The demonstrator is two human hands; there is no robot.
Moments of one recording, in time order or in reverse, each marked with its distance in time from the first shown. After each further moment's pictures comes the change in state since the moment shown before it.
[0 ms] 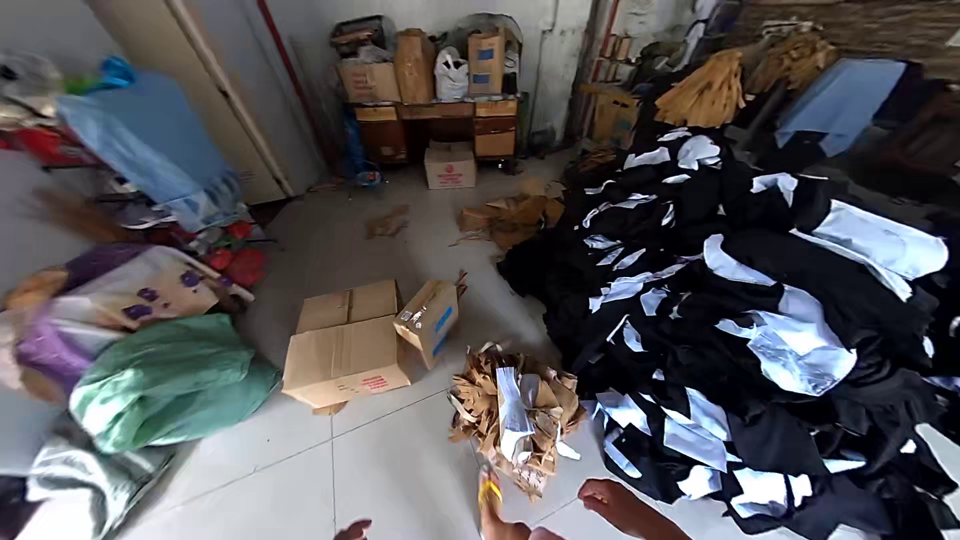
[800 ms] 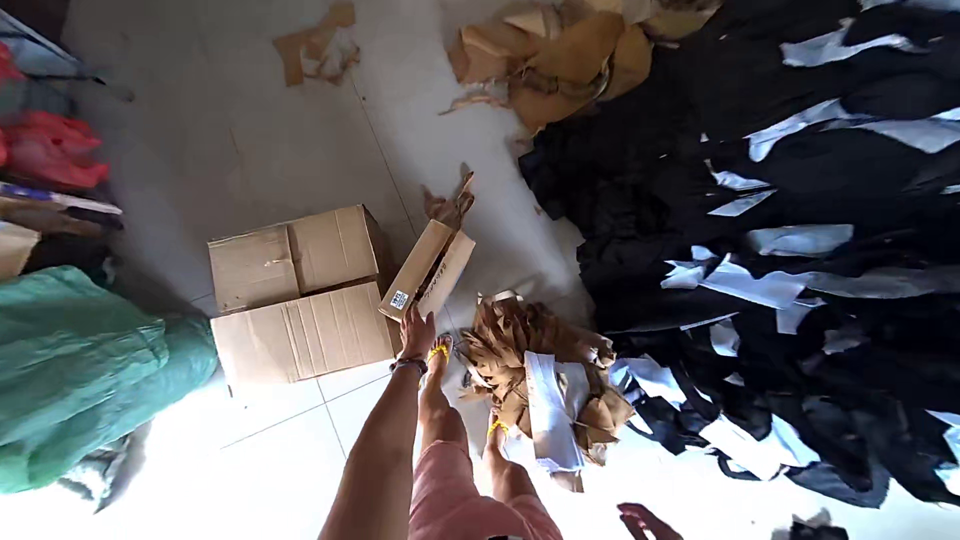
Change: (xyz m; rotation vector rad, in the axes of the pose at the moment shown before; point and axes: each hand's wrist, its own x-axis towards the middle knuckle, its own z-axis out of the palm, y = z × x) left_hand 0.679 0.061 -0.071 0.041 -0.073 -0.286; right_hand 0.232 -0.126 -0.115 0.272 0.180 0.532
